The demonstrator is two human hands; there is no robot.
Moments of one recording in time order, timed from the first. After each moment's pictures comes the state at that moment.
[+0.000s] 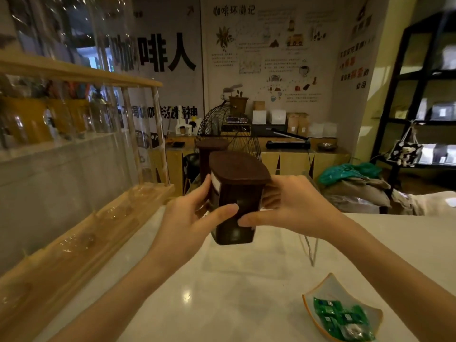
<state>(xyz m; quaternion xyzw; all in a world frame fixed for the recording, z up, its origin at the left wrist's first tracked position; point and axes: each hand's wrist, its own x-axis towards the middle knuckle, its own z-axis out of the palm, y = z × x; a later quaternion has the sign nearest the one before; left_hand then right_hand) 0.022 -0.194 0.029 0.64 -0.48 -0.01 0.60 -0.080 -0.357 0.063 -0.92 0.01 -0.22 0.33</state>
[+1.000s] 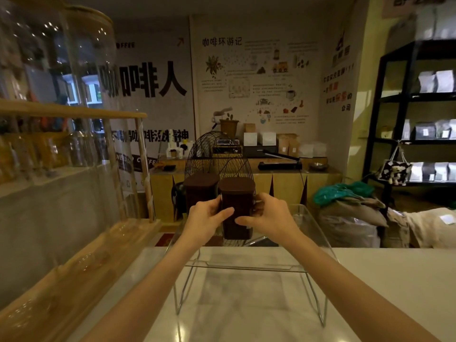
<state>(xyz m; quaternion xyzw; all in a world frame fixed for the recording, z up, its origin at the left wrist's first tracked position) 0.145 -0.325 0.030 0.71 -0.45 -0.01 0.55 0.045 -0.461 0.028 -0.87 0.18 -0.32 0.33</state>
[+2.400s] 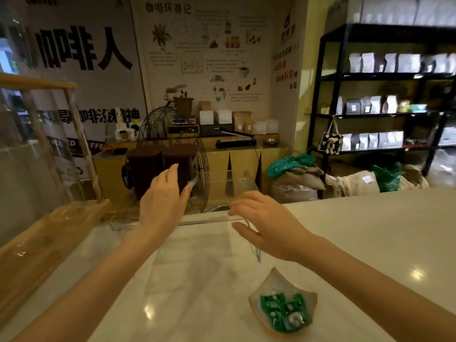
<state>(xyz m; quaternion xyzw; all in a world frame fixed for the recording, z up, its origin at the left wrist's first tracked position) 0.071 -0.316 0.018 0.80 -0.44 0.28 0.30 -0.121 -0.412 0.017 -0.96 0.05 -0.26 -0.02</state>
